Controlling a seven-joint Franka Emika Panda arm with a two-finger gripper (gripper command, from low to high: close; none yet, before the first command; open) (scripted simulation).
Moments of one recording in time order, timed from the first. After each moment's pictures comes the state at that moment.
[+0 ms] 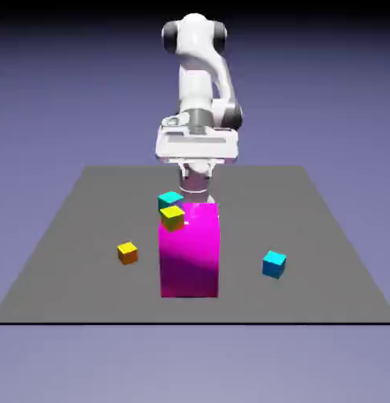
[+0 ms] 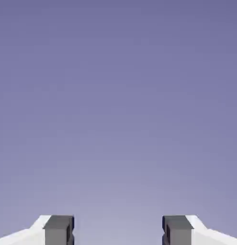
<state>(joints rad) -0.02 -0.56 -0.03 -2.79 0.01 3.03 0.69</state>
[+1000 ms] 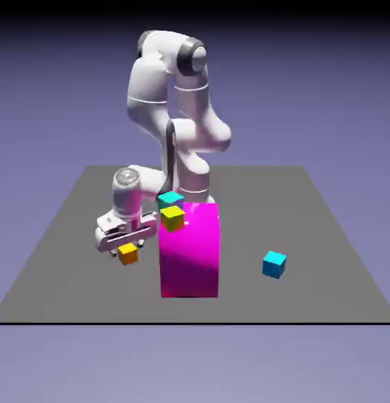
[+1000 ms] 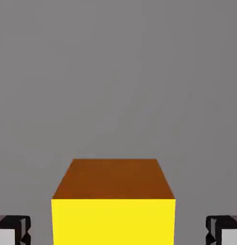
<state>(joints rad) -0.25 0.30 -0.41 -2.79 -0.39 3.00 -0.06</state>
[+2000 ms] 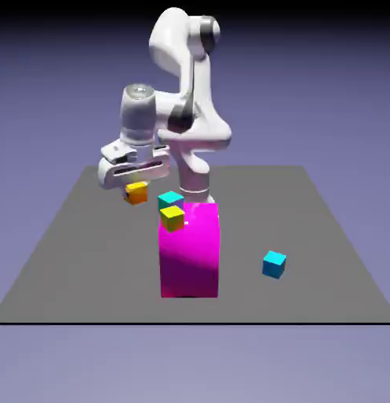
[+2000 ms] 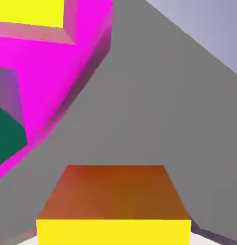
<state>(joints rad) 0.04 -0.48 -0.31 -2.51 -0.30 1.97 0.03</state>
